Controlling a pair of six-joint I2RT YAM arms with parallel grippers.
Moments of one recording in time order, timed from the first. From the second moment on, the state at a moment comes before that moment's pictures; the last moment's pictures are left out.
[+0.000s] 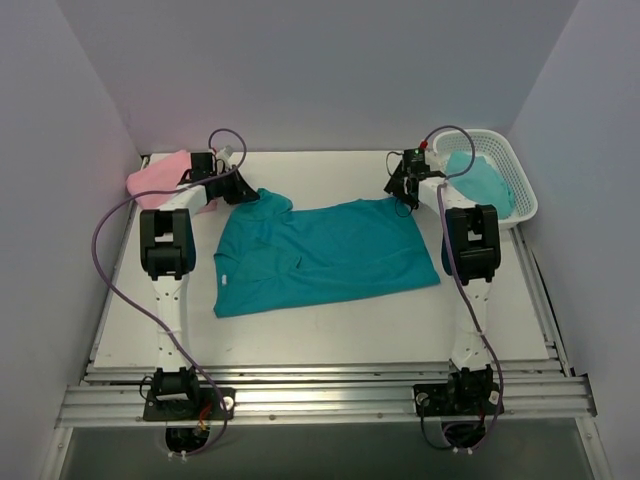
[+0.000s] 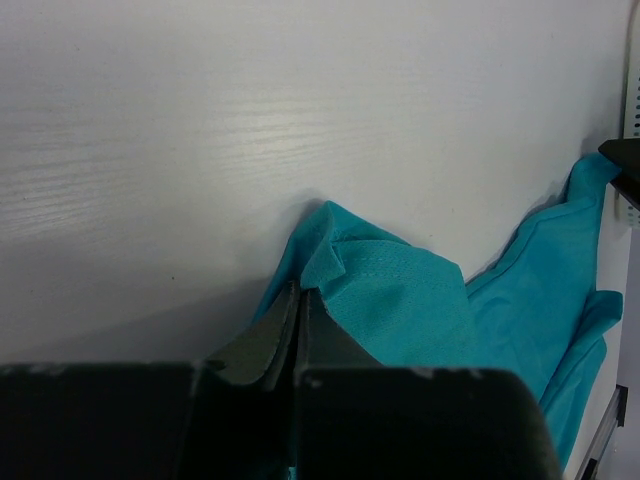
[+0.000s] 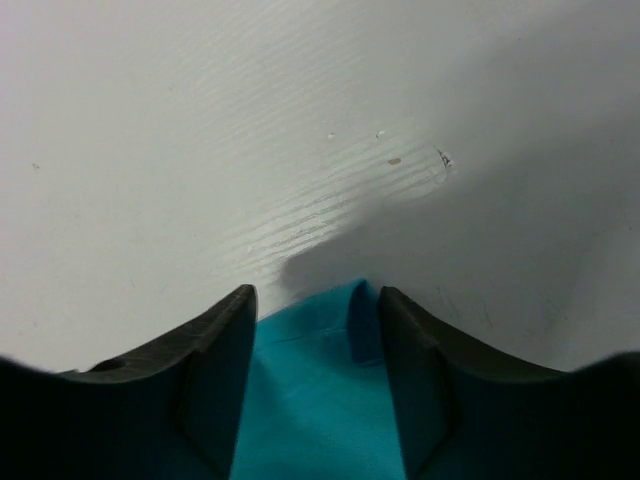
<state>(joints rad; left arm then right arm) -0.01 2.52 1.98 -0.21 0.66 -0.44 0.13 2.32 1.79 -0.30 0.13 0.62</state>
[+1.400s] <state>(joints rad) -0.01 2.25 1.81 -0.24 0.60 -0.38 0.12 2.16 1.81 -0.38 0.18 0.57</state>
